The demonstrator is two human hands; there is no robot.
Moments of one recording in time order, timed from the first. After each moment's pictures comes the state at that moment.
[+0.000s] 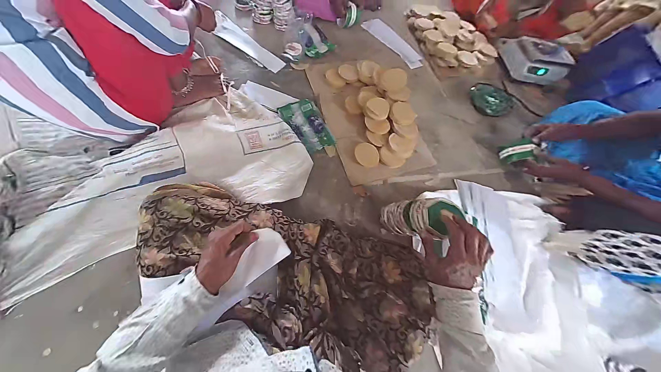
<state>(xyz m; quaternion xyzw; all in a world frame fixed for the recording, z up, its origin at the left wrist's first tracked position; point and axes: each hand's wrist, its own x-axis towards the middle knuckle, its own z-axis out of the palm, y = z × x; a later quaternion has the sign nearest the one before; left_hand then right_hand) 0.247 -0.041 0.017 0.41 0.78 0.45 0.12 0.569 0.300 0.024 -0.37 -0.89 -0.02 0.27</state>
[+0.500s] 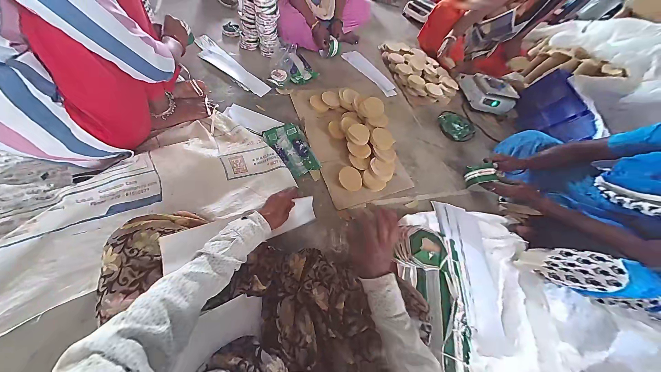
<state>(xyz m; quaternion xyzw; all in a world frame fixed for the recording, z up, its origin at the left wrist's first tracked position) 0.182 0.169 -0.010 0.54 0.73 0.27 0.32 0.436 0.275 0.017 -0.26 -0.91 0.01 0.32</state>
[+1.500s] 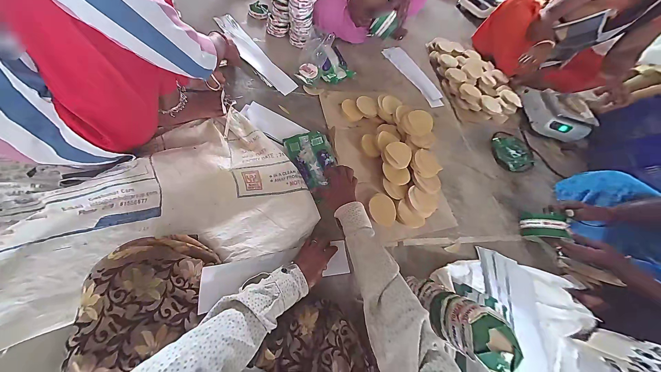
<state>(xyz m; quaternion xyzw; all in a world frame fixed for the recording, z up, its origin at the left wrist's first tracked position) 0.222 0.208 -0.074 0.56 0.70 0.15 0.42 0.181 0.391 -0.046 -0.31 -0.93 0.19 -0.03</state>
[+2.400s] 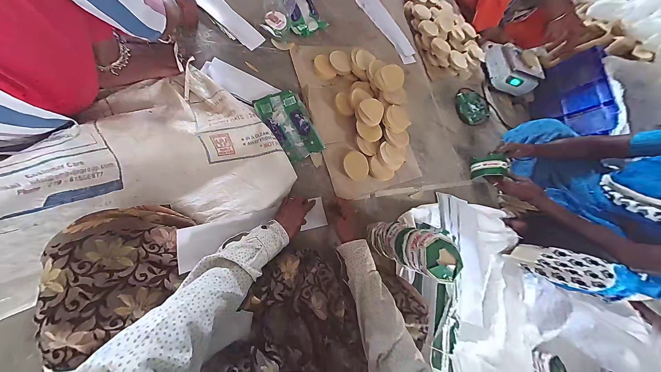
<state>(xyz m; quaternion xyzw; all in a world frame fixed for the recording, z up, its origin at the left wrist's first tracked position) 0.223 0.212 -0.079 0.54 0.72 0.16 0.40 0.375 0.321 -0.076 -0.44 -0.78 0.44 0.09</state>
